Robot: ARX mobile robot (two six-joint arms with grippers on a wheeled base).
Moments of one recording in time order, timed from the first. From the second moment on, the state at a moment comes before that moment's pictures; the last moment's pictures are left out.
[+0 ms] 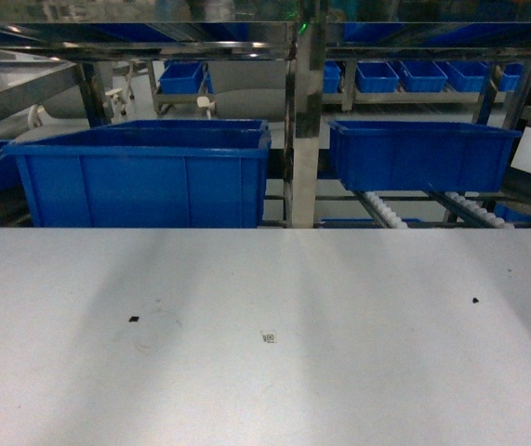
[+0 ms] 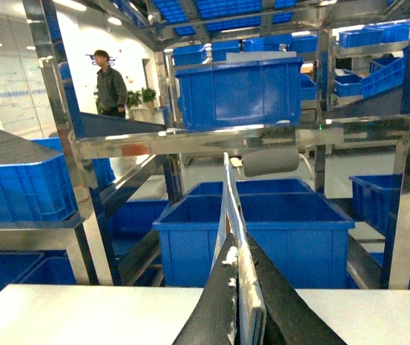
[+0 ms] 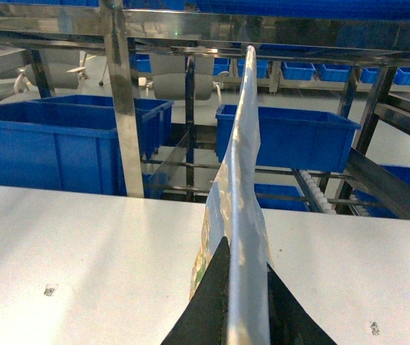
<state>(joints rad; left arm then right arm) -0.24 0.43 0.31 0.29 -0.38 0.16 -0.02 0.74 0.20 0.50 -0.13 0.00</state>
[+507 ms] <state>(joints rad) -0.24 0.43 0.31 0.29 -0.38 0.16 -0.11 1.56 0.51 0.84 -0.25 0.08</state>
